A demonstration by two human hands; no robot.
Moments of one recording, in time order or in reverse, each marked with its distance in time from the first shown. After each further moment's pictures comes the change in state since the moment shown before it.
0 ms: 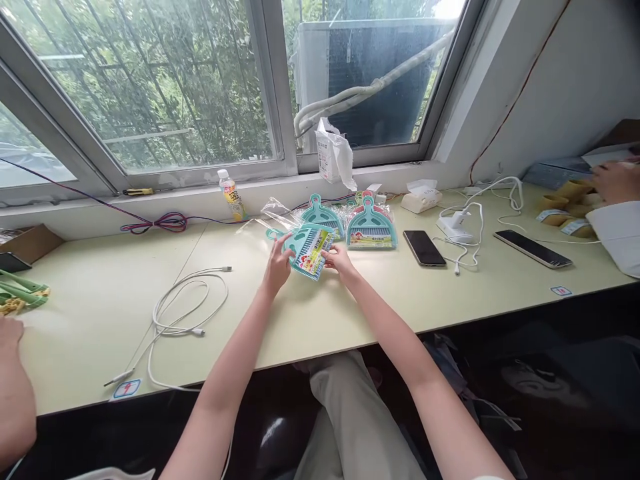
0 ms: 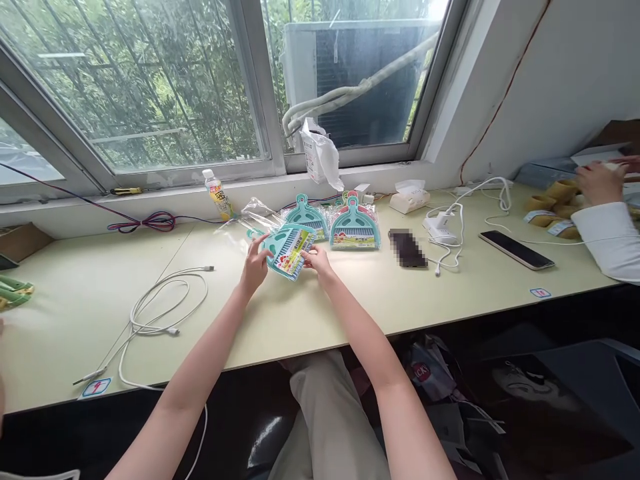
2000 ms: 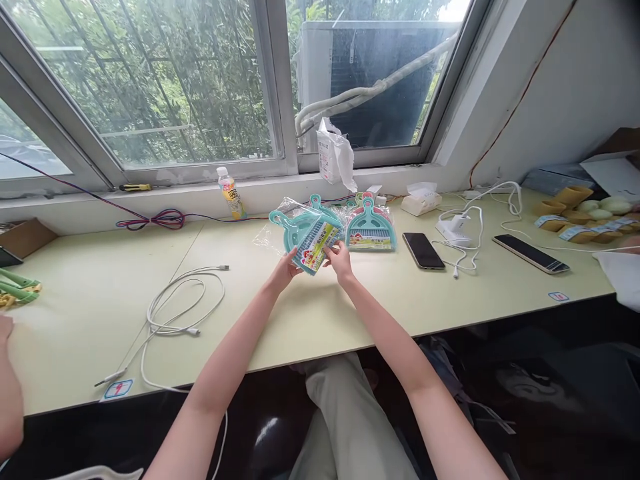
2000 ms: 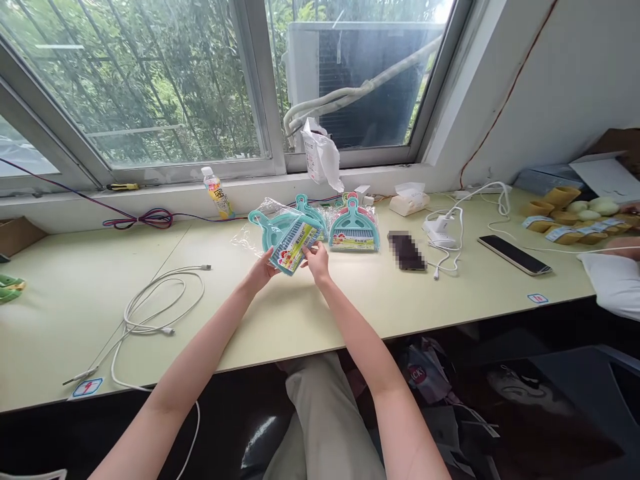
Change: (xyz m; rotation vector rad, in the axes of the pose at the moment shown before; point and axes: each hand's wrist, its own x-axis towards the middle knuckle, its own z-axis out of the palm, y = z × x) left_hand 0.007 0.015 0.021 -1.222 -0.126 -0.952; right_hand -0.007 -0.003 0.008 -0.057 0.111 -0.237
